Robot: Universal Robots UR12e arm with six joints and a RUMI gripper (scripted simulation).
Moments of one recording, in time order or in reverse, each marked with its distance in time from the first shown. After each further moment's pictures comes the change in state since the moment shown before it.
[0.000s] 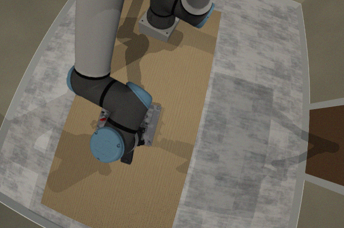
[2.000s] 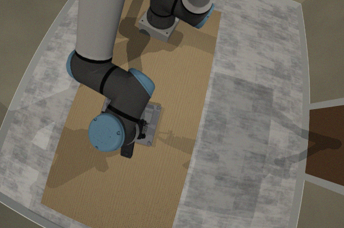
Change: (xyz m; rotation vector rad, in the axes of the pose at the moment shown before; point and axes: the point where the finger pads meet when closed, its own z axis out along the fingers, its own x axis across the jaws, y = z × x) arm 0.000 0.033 -0.022 0.001 0.000 0.000
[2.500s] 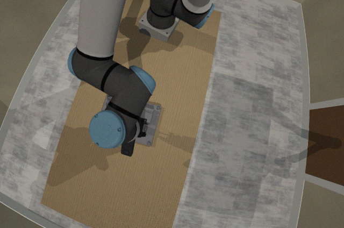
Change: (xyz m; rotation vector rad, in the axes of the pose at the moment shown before) arm 0.000 0.008 0.000 0.000 0.000 0.000
